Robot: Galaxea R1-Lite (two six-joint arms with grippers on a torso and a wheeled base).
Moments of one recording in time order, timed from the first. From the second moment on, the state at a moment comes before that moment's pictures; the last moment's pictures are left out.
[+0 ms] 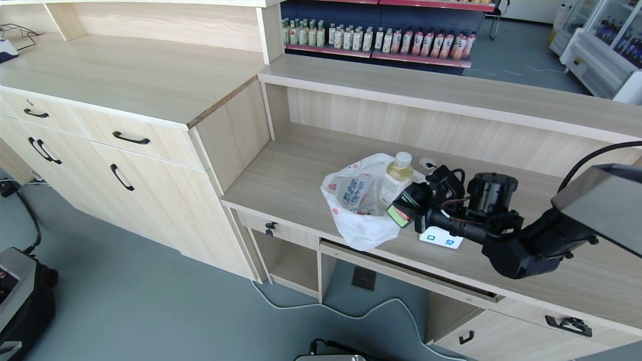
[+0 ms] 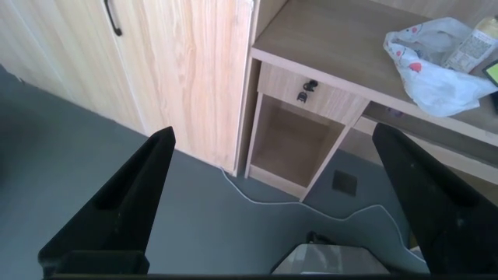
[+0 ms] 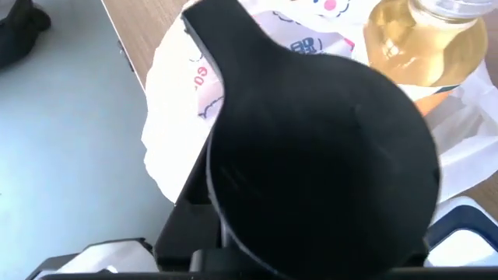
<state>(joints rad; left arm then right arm) 0.00 0.00 0.00 -0.04 0.02 -0.10 0.21 2.20 -0.97 -1.12 0.45 -0.27</state>
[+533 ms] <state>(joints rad) 0.00 0.00 0.00 -0.04 0.02 -0.10 0.21 2.28 -1.12 -1.11 0.46 -0.22</state>
